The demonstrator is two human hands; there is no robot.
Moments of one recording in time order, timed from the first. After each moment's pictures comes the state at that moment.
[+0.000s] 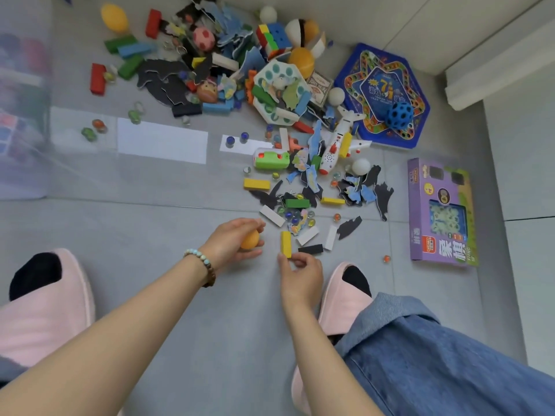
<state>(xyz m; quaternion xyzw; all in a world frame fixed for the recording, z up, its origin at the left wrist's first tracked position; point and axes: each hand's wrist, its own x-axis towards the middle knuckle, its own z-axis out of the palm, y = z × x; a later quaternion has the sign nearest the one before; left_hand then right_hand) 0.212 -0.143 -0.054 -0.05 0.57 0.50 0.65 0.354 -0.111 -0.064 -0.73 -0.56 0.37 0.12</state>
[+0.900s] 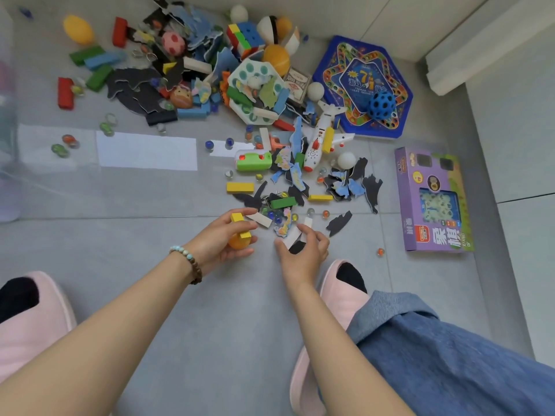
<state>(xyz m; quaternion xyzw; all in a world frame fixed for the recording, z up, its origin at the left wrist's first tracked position) 0.204 -0.129 -0.044 -0.02 0.54 0.48 0.69 0.354 -0.070 -0.081 -0.69 -0.61 0.36 0.14</state>
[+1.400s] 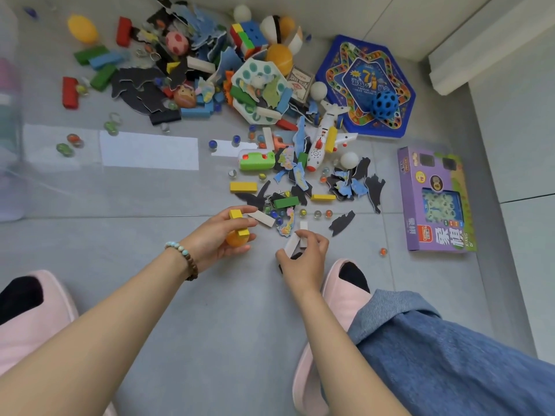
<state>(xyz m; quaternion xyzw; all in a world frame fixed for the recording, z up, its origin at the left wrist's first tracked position) 0.193 -0.132 -0.036 -0.01 0.55 0.46 0.70 0.360 -0.078 -0.066 -0.66 -0.64 0.38 0.11</state>
